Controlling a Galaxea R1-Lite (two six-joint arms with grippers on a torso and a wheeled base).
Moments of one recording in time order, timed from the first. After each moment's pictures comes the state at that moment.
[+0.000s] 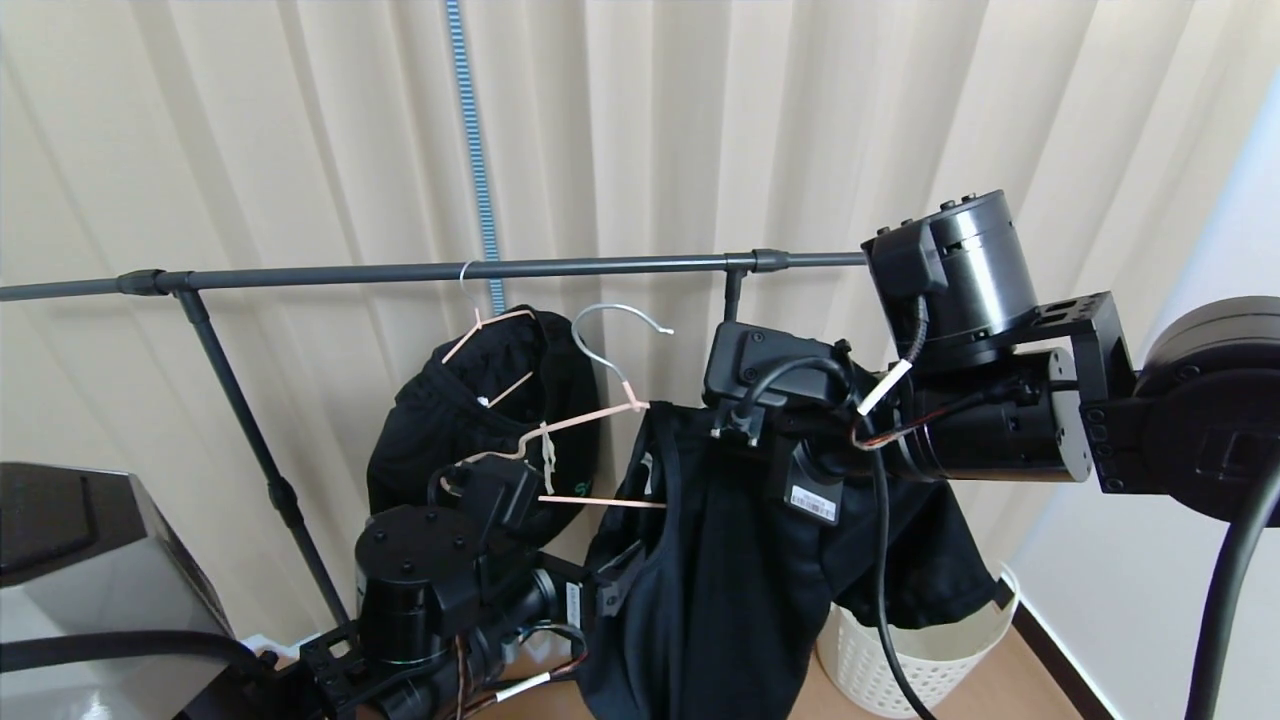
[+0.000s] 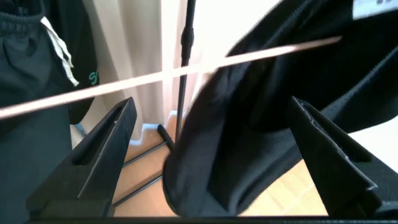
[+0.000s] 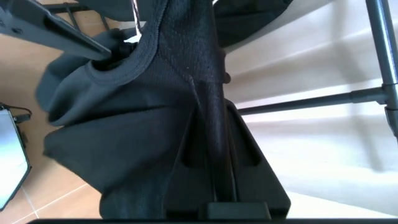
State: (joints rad) left arm -0.71 1.97 -0.38 -1.30 0.17 -0.17; right arm 0.72 1.76 -1.26 0.11 0.00 -0.71
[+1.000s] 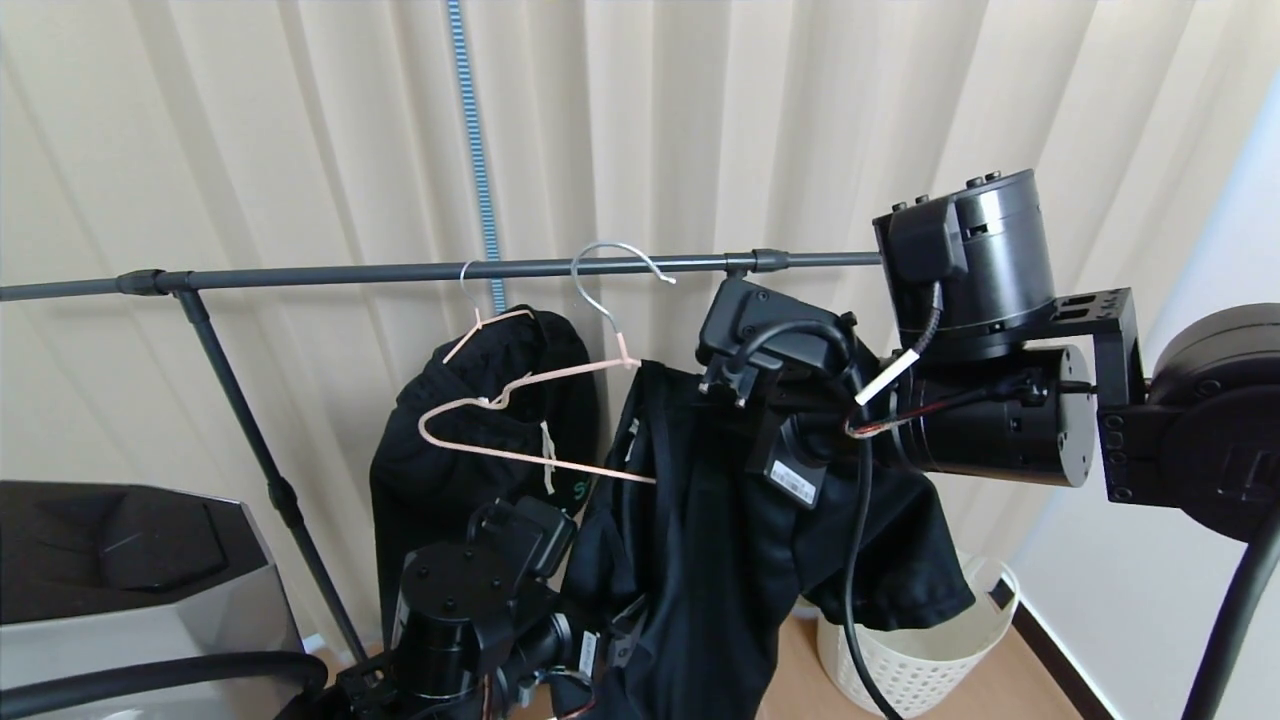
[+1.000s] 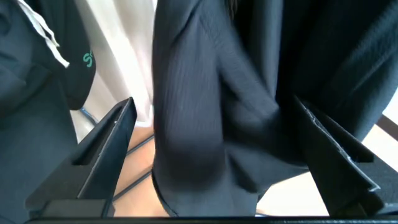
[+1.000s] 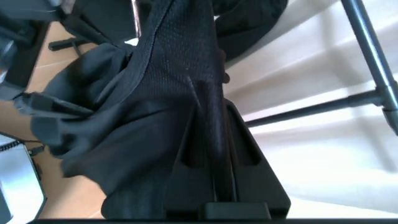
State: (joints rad) left arm -0.74 2.06 -0.35 -1.34 0.17 -0.10; right arm 0.74 1.74 -1.25 0.00 -0.07 -0.59
